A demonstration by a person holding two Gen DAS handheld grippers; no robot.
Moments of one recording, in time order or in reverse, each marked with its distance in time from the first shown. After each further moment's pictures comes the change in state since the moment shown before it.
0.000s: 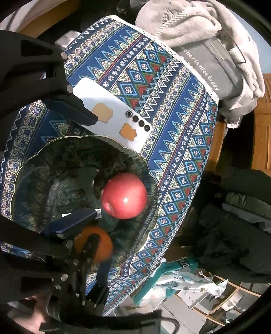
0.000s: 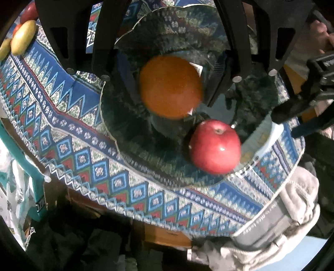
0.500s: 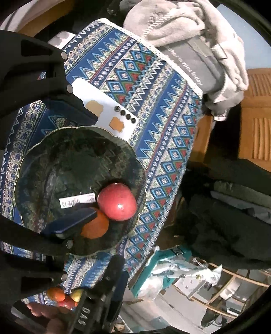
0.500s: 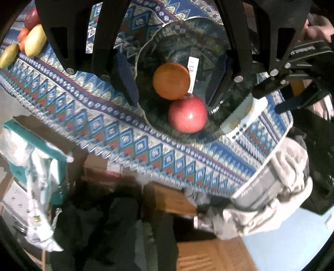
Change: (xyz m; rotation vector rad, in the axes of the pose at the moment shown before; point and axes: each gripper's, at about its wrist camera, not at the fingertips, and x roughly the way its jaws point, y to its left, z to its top) left arm -0.034 -0.021 0.004 0.043 -0.075 -0.030; right arm -0.083 -0.010 0.010 0.056 -0.183 -0.017
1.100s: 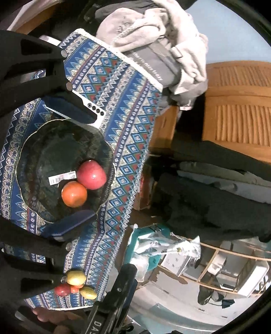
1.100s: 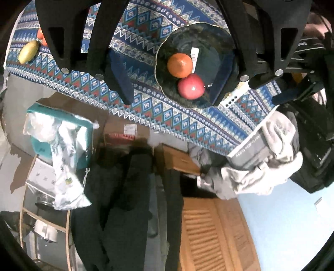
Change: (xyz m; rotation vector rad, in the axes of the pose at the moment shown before) left arm -0.078 -0.037 0.011 0.078 -0.184 -0.042; right arm -0.111 -0.001 0.003 -0.008 -0.245 -0.050
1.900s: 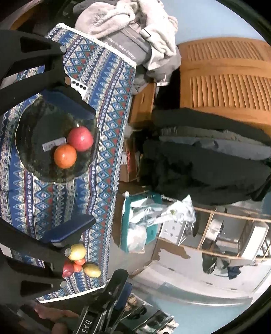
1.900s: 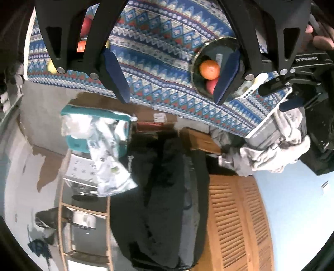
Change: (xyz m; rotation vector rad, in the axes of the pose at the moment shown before) left arm -0.042 -0.084 0.004 0.125 -0.080 -0.109; right arm -0.098 -0.062 -0.035 0.059 -0.135 -0.133
